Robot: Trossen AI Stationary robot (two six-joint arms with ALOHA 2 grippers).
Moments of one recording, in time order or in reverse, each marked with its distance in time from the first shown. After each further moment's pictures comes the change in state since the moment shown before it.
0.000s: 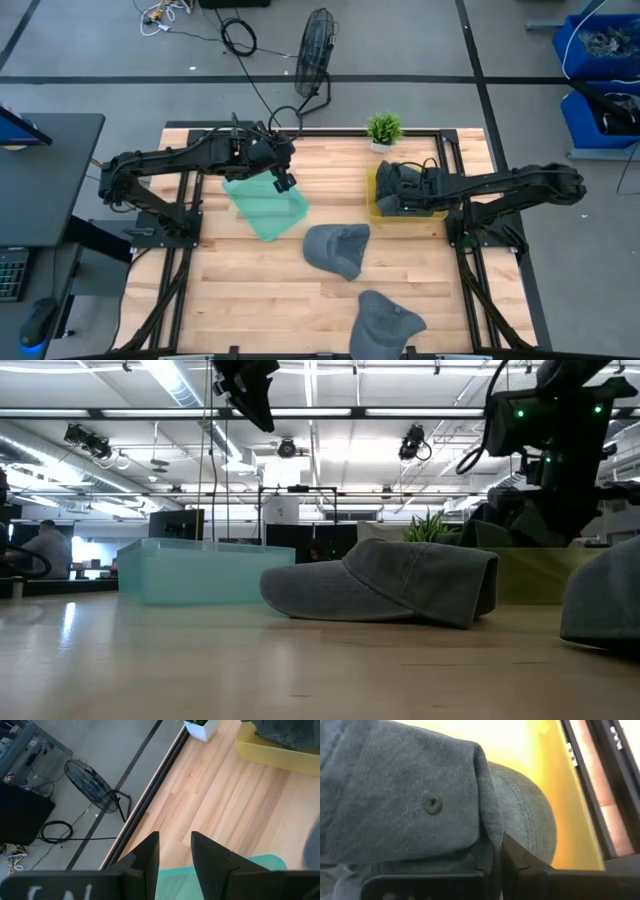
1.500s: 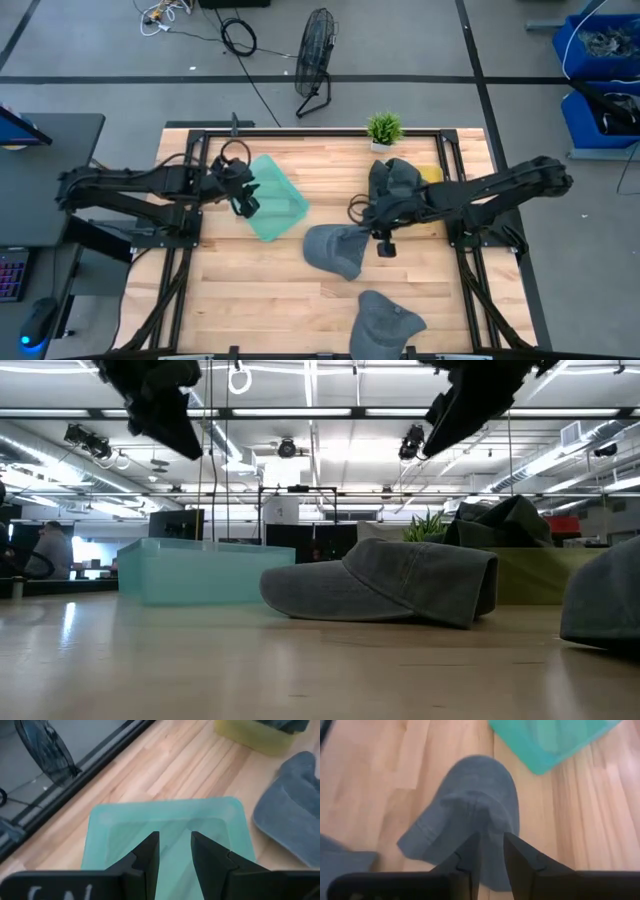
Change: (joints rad) left arm -0.124 -0.486 -0.592 0.143 0.078 -0.360; right arm 0.270 0.132 0.346 0.553 -0.401 -1.647
